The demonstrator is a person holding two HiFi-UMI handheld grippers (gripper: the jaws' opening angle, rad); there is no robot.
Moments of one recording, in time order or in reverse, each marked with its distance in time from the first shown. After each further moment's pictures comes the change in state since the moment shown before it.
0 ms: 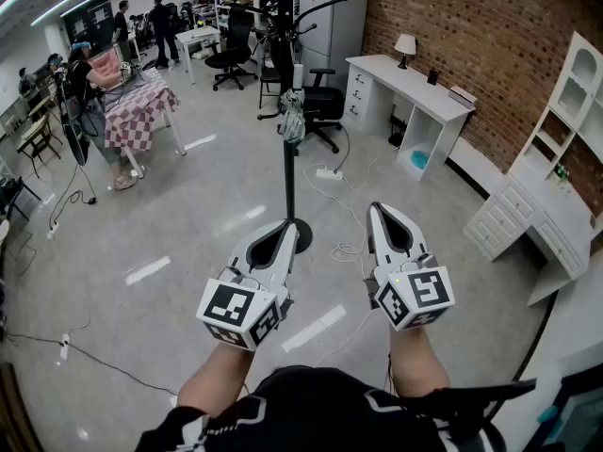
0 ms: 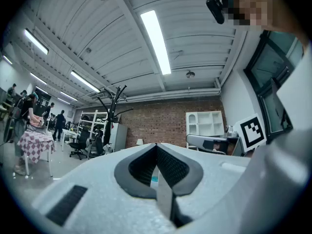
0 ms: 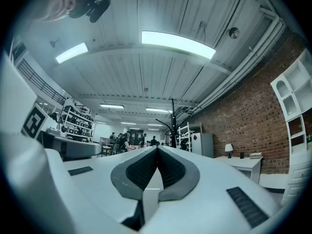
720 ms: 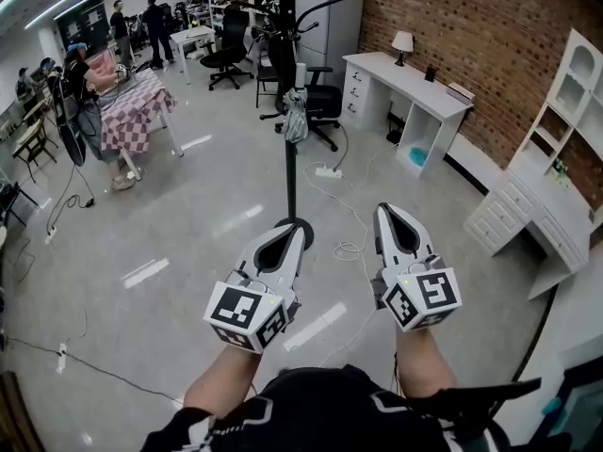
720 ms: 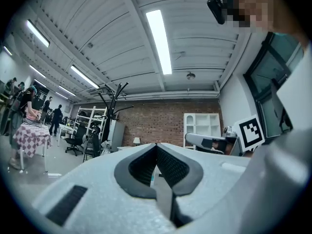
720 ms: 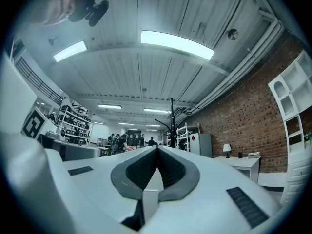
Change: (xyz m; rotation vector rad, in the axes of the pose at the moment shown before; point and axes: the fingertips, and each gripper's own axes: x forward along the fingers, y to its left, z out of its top) left arm -0.007 0.019 -0.011 -0.041 0.005 -0.033; right arm 0.009 0.015 -0.005 0.004 -0.007 -0.024
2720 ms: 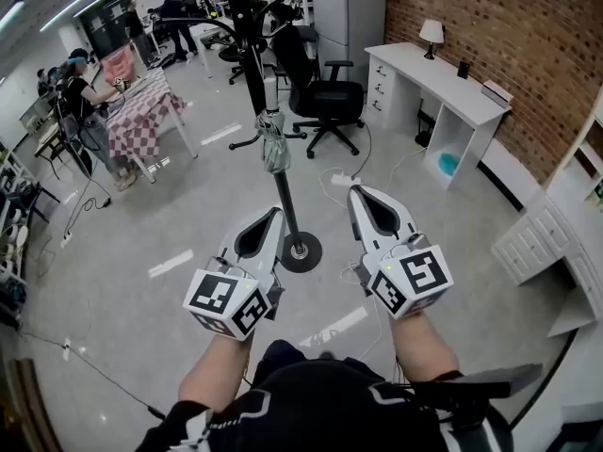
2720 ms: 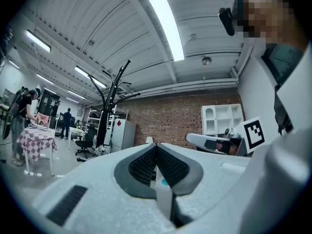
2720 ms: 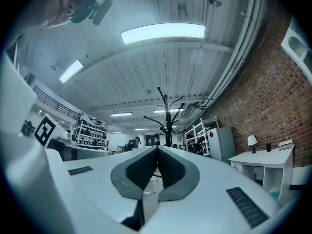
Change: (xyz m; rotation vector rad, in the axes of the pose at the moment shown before) left arm 0.262 0.076 -0.024 0.035 0.023 0.157; right arm 0.193 -0.192 -0.047 0.109 -0.039 0.251
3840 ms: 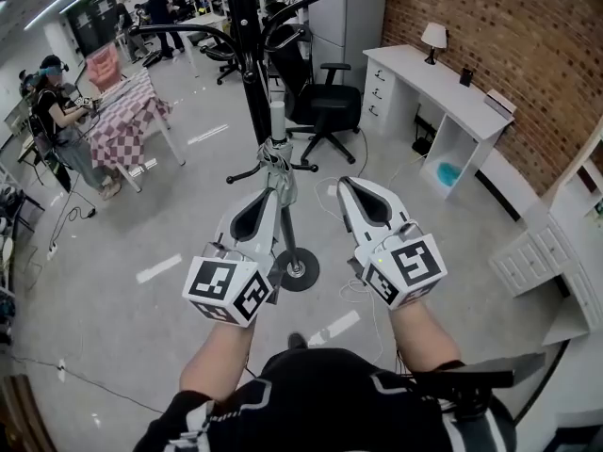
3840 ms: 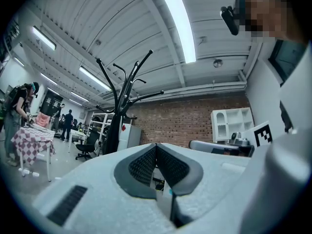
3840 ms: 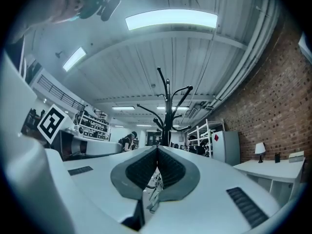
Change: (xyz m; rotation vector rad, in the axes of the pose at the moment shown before) left arm 0.119 0.142 0.020 -0.019 -0.062 0.029; right arm 0.167 -0.045 -0.028 -0.086 0.023 0.037
